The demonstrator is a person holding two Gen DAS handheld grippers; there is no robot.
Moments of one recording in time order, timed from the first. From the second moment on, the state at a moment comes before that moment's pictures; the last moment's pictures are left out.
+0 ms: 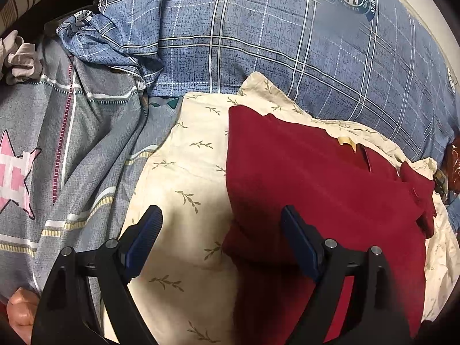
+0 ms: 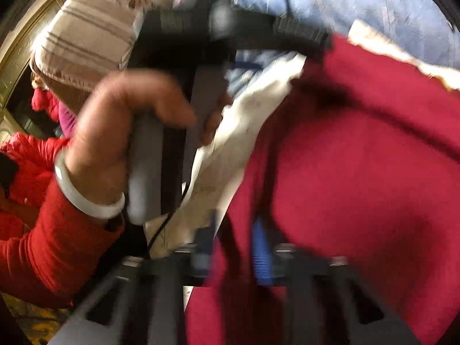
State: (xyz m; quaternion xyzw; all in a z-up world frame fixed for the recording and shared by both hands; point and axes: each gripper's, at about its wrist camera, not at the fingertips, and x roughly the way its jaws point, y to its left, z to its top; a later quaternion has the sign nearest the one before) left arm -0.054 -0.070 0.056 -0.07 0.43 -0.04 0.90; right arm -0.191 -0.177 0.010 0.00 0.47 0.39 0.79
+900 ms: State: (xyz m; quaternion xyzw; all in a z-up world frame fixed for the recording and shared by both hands) left arm -0.039 -0.140 0.044 0.03 0.43 -0.08 0.90; right arm -0.082 -0.406 0.028 0.14 0.43 0.09 0.89
